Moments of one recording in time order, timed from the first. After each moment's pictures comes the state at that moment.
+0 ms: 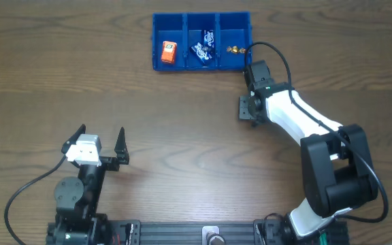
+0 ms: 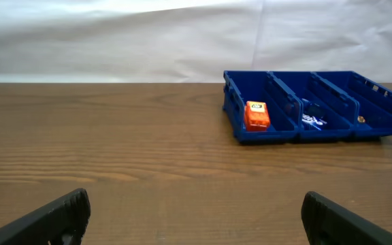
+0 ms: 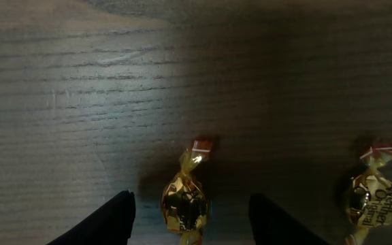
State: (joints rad) left arm -0.09 0.02 0.02 -0.12 0.04 -0.04; right arm 0.28 1.78 1.02 -0.56 0.08 0.32
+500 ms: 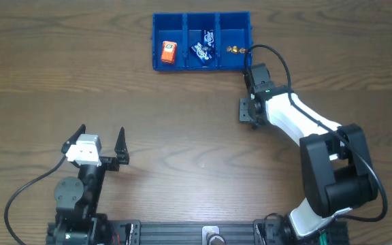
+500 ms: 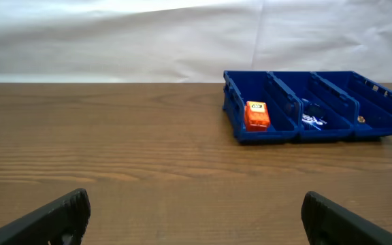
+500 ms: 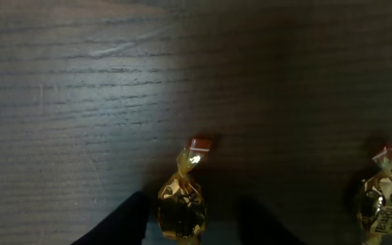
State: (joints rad) left arm -0.09 0.02 0.02 -0.12 0.04 -0.04; right arm 0.28 1.78 0.99 -0.51 0.08 0.32
